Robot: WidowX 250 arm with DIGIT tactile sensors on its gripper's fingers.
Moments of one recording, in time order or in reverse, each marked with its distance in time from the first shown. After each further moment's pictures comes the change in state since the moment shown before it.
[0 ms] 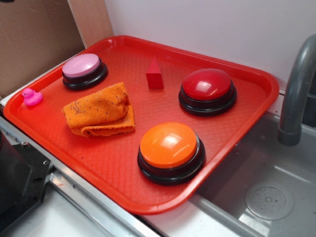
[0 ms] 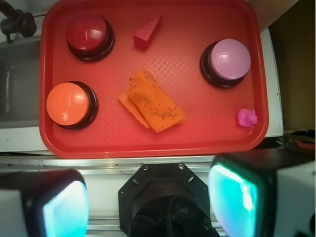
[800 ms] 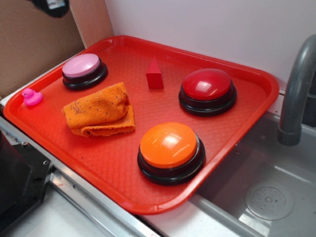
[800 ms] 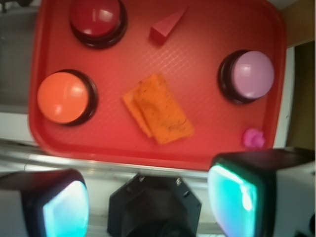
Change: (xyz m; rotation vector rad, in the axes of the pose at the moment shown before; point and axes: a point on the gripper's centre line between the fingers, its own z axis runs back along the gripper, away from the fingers) arm 0.051 -0.018 -0.036 0.052 0.174 -0.156
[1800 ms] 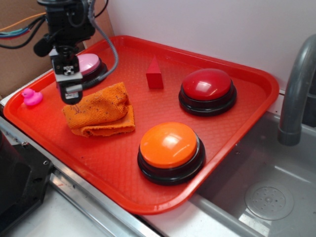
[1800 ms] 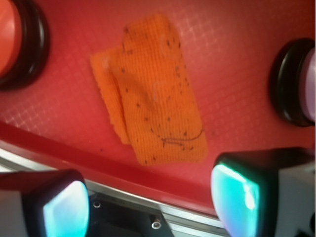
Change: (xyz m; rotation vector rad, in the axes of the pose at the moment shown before) arm -0.010 0.036 -0.112 -0.015 0.109 -0.193
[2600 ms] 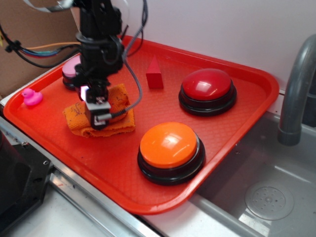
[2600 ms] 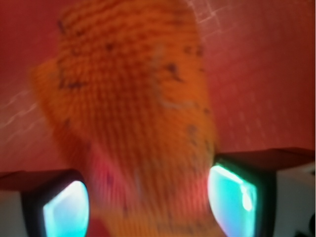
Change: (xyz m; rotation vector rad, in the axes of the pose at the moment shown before) arm 0.038 -0.001 -0.060 0.034 0.119 -0.016
